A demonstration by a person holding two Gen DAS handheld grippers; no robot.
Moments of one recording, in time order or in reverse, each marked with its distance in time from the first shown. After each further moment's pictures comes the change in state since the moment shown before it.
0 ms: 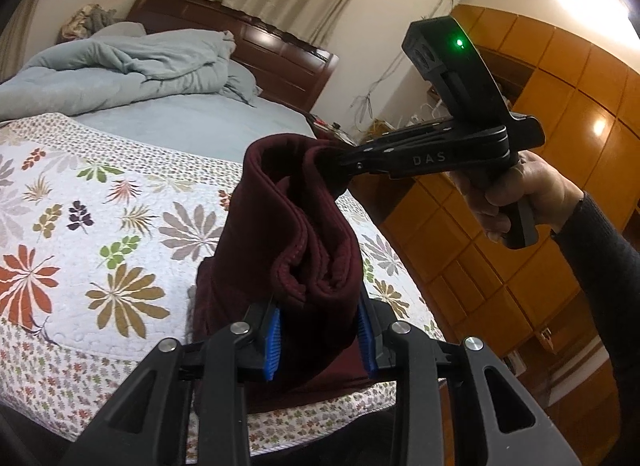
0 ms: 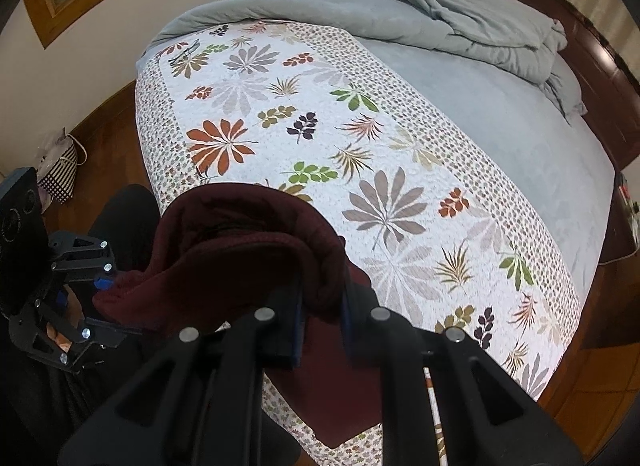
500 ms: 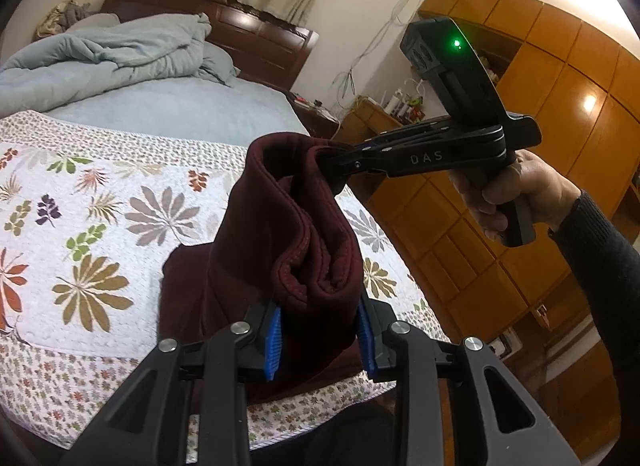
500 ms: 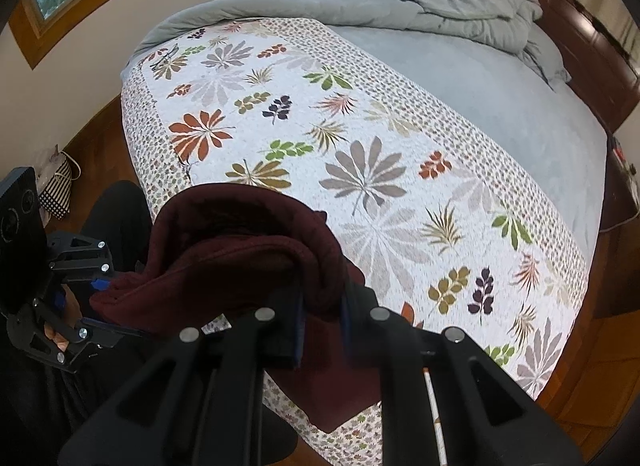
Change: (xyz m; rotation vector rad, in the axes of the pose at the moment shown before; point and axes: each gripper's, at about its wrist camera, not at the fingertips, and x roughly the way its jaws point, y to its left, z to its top) left arm 0.042 -0.030 -0.015 0.042 0.082 -0.047; right arm 0.003 -0.040 -0.064 0.093 -0.004 0.002
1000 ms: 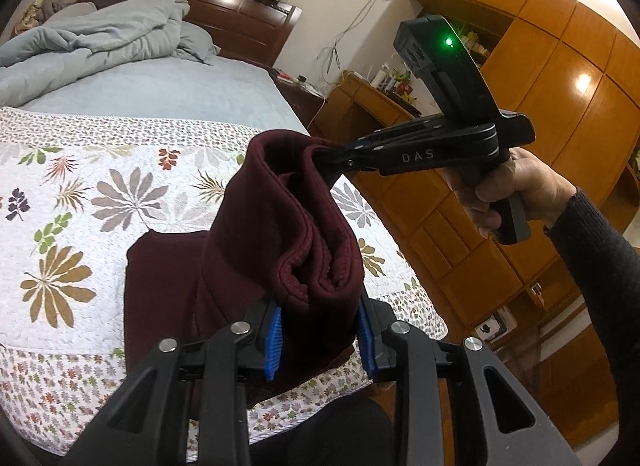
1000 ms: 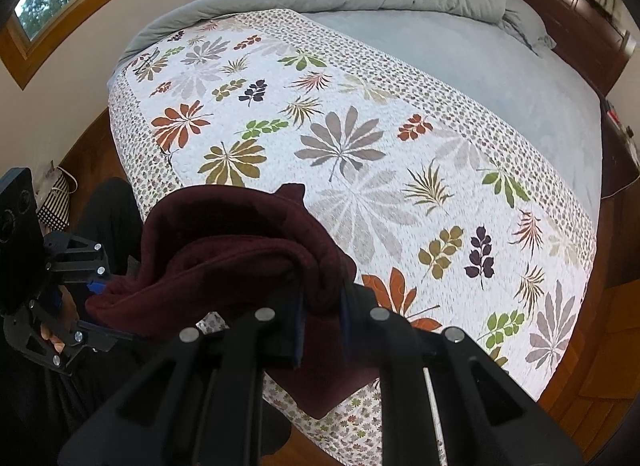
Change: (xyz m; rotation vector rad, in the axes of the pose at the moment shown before) left arm 0.045 -0.024 -0.010 0.033 0.086 -0.039; right arm 0.013 -0.043 -0.050 0.083 0.008 0.014
